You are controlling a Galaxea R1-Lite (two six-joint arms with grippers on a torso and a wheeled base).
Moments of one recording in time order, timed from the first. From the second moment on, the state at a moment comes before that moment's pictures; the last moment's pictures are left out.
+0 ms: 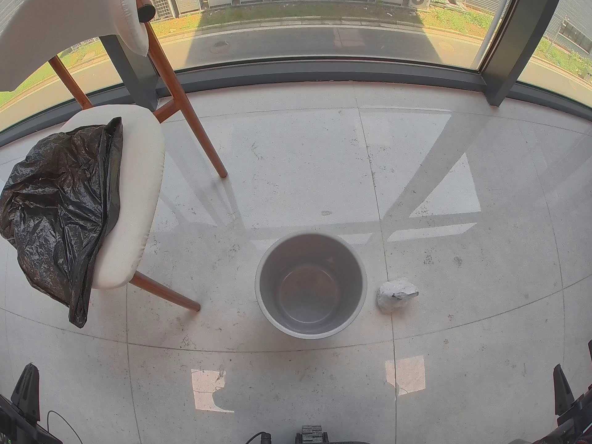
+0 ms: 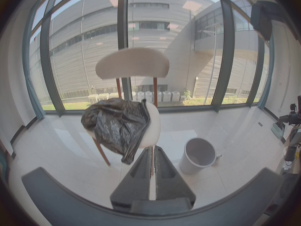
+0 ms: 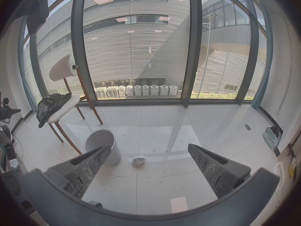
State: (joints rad) left arm -0.01 0.02 -0.02 -0.14 -0.03 0.02; right arm 0.00 0.02 -0.02 0.00 0.00 -0.01
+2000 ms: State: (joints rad) left arm -0.08 1.13 -0.76 -0.10 -0.23 -0.01; right arm 0.00 0.02 -0.02 0.00 0.00 0.01
